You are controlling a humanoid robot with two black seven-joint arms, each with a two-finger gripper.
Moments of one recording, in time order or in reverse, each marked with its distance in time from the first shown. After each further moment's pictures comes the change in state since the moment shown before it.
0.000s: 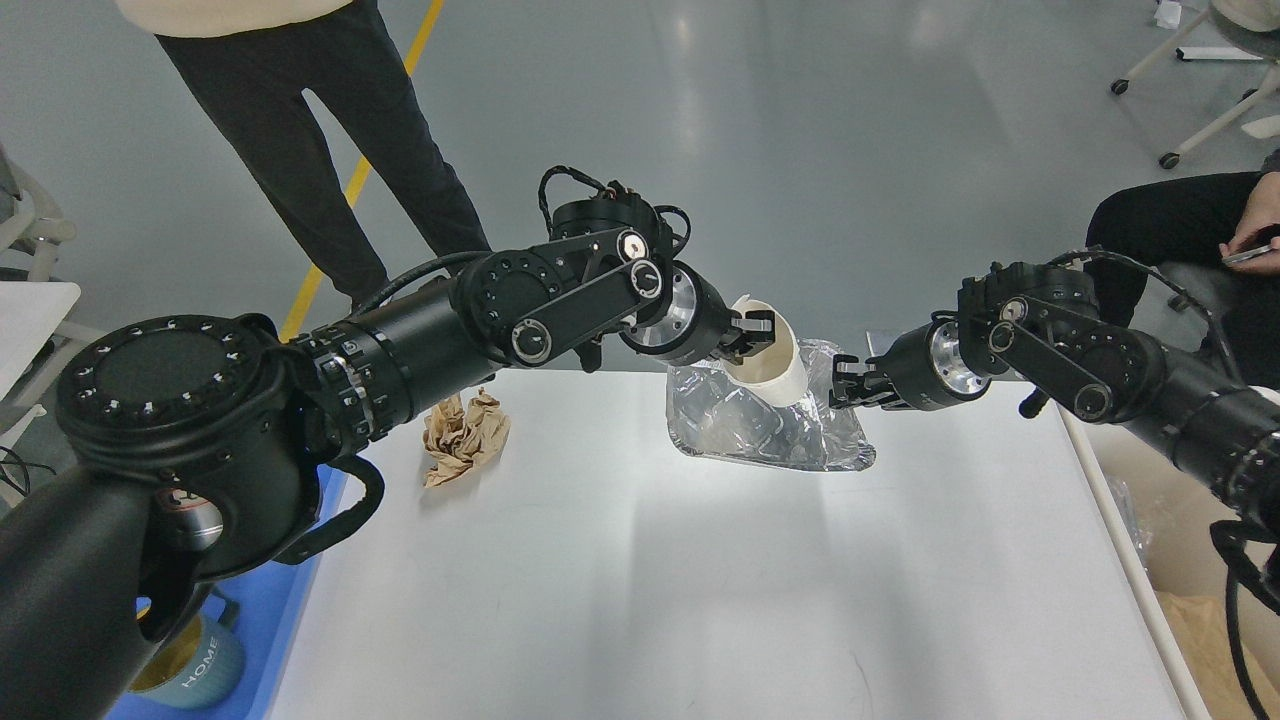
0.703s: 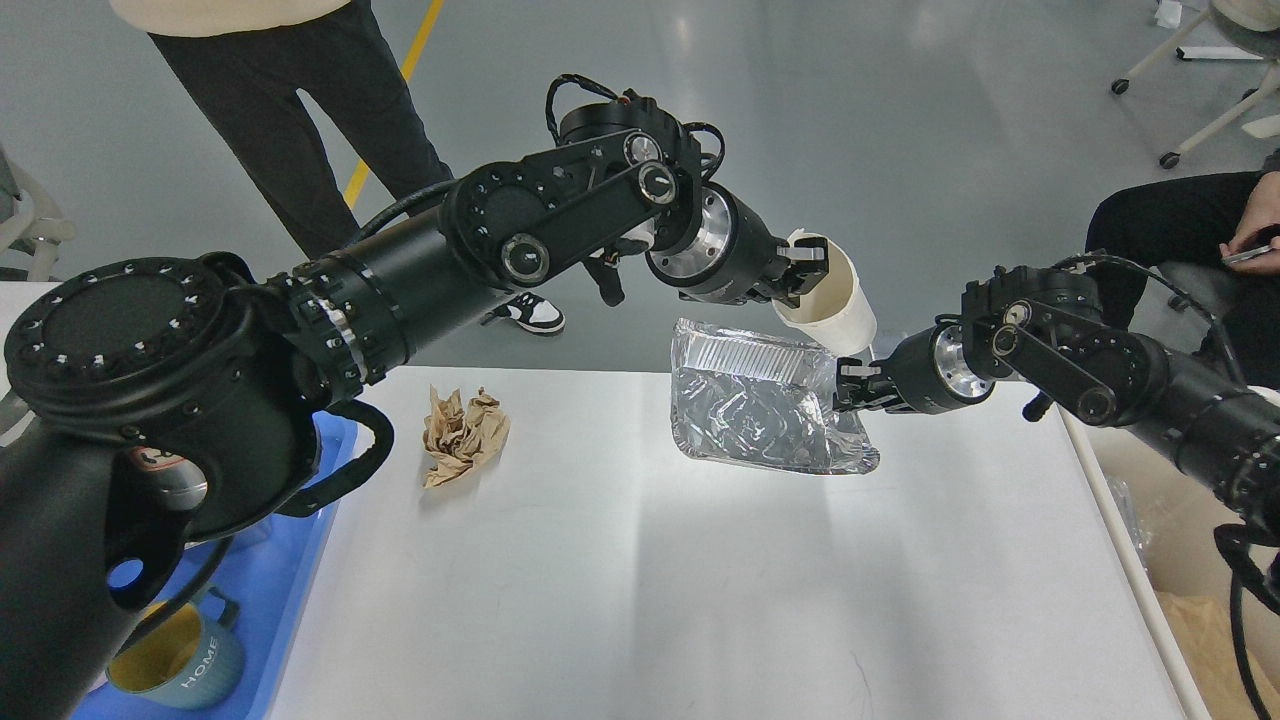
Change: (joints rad) left arm -0.120 0.010 -0.093 -0.002 -0.066 -0.073 -0.009; right arm -0.008 -0.007 0.000 0.000 0.000 -0.001 0.001
